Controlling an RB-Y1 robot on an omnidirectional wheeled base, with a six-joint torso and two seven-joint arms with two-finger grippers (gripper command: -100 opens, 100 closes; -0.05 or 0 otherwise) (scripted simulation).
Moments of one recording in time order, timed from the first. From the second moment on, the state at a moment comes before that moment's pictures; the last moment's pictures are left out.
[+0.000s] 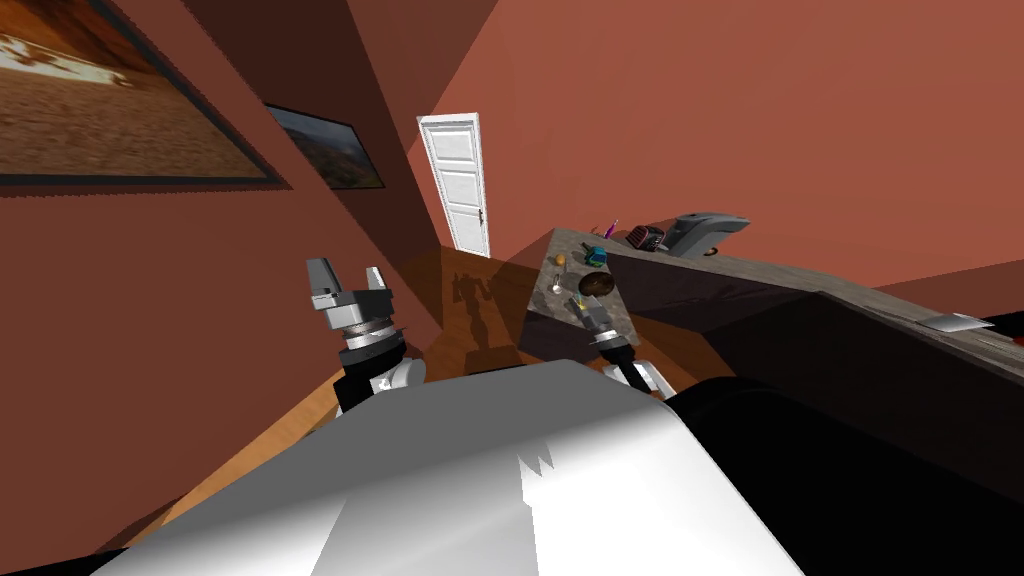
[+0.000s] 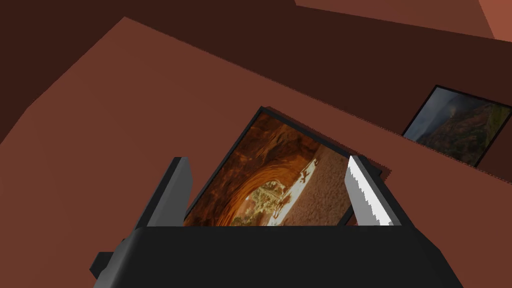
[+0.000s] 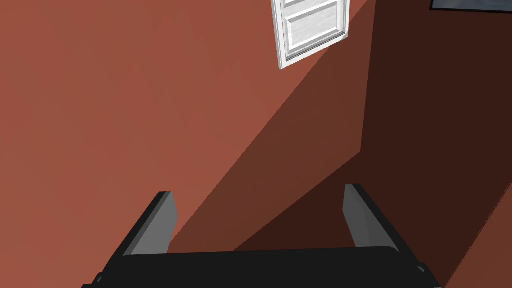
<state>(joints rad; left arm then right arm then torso) 0.48 -0.03 -0.05 -2.29 0.10 -0.57 -0.11 0.69 -0.42 -0.21 -2.03 0.21 -0.47 0.70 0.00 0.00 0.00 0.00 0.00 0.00</state>
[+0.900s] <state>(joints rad) 0.48 -0.03 -0.05 -2.29 0.10 -0.57 -0.11 0.81 -0.58 -0.34 -1.90 0.38 -0.53 0.94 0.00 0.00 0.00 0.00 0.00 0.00</state>
